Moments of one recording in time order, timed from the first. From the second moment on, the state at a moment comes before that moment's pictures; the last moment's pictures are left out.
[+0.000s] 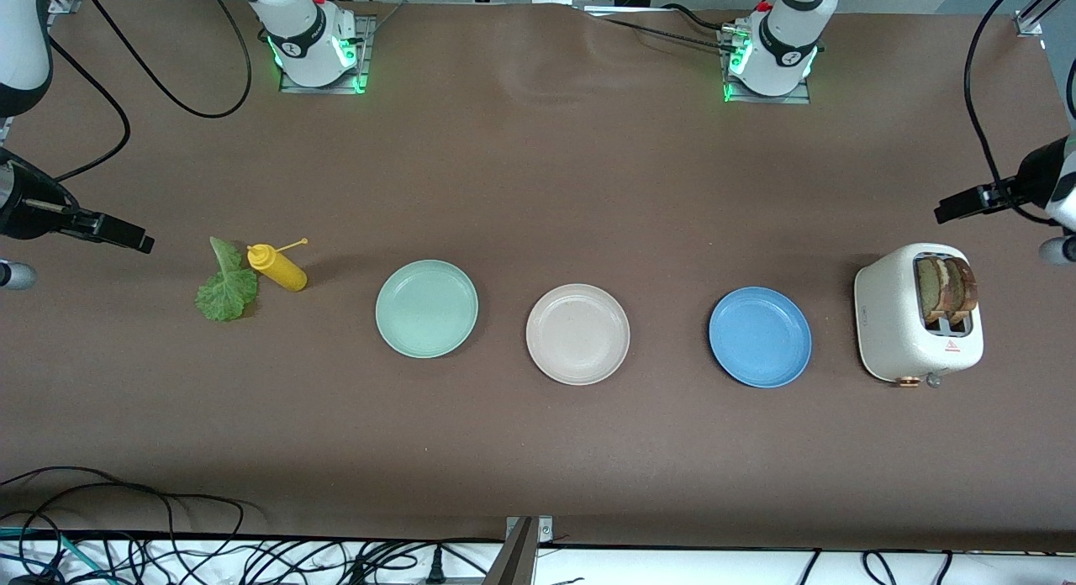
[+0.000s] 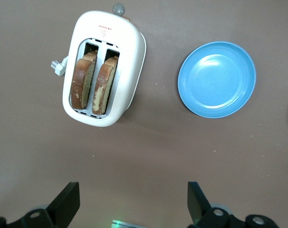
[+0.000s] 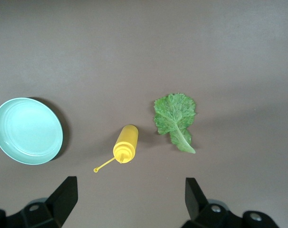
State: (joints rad) left arm 0.07 0.15 0.02 -1.54 0.03 1.48 -0.15; right arm 0.04 0.20 -0.12 -1.51 0.06 1.63 0.12
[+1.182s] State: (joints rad) left arm 0.16 0.42 0.02 -1.54 0.08 1.74 0.13; right arm 0.04 0.21 -0.12 -1.51 0.06 1.63 0.12
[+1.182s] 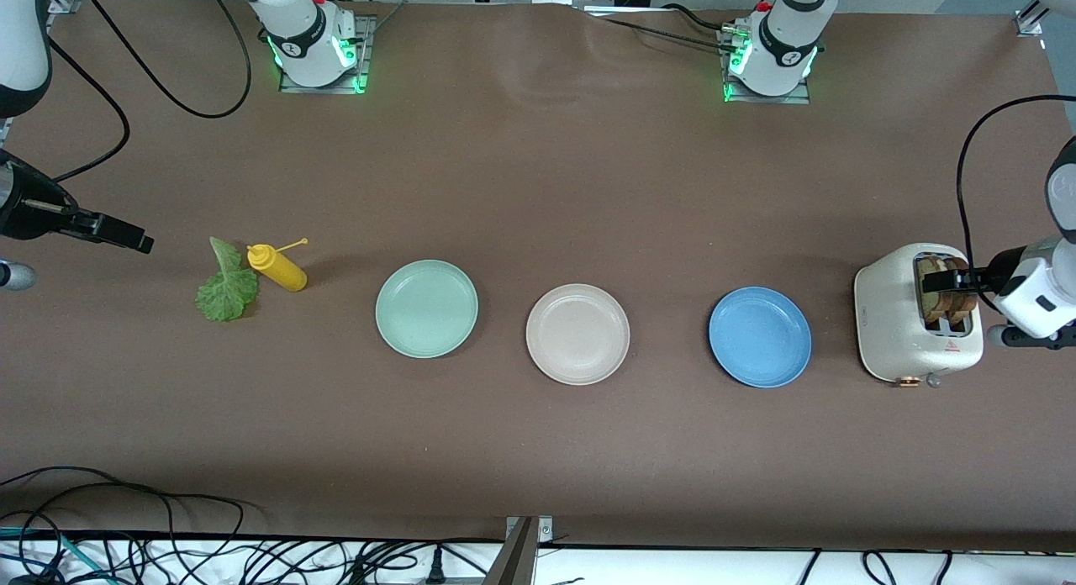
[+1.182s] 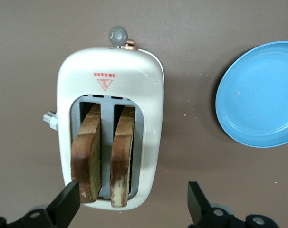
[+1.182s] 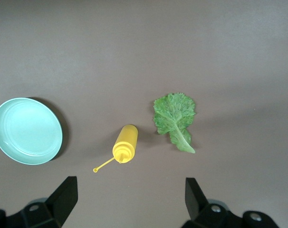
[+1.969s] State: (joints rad) left arm 0.16 0.45 0.02 -1.58 0.07 1.74 0.09; right arm 0.04 0.21 -0.12 -1.51 0.06 1.63 0.12
